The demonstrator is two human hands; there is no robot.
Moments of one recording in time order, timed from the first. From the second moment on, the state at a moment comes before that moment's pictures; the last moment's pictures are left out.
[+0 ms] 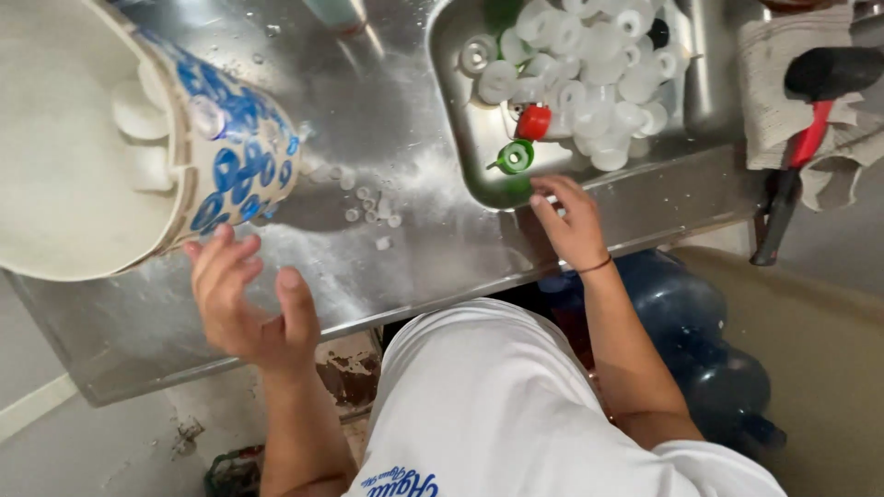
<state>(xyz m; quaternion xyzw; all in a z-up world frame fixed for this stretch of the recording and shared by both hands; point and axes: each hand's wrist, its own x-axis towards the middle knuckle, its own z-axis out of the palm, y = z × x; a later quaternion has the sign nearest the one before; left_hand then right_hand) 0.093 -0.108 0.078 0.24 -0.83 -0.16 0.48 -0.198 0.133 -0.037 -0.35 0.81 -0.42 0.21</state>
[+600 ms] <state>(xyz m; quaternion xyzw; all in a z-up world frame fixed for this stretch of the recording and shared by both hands) -0.031 0.029 -0.010 0.41 -0.53 -0.73 0.13 -0.251 0.085 0.005 -0.56 0.56 -0.36 0.49</state>
